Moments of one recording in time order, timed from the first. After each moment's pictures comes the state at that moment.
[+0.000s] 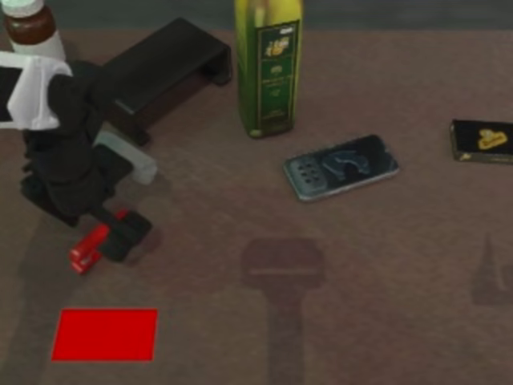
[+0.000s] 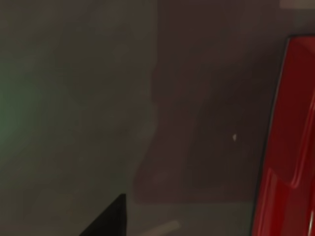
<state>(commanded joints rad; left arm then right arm) -0.23 1.99 1.23 -0.81 0.00 0.44 0.00 0.00 0.00 0.00 0.00 0.00</state>
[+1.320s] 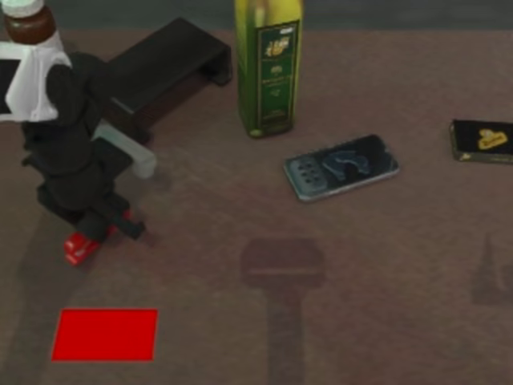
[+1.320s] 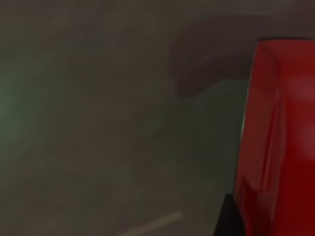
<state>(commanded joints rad) -0.23 1.98 1.27 -0.85 -0.01 0.45 0.00 0.00 0.00 0.00 0.00 0.00</state>
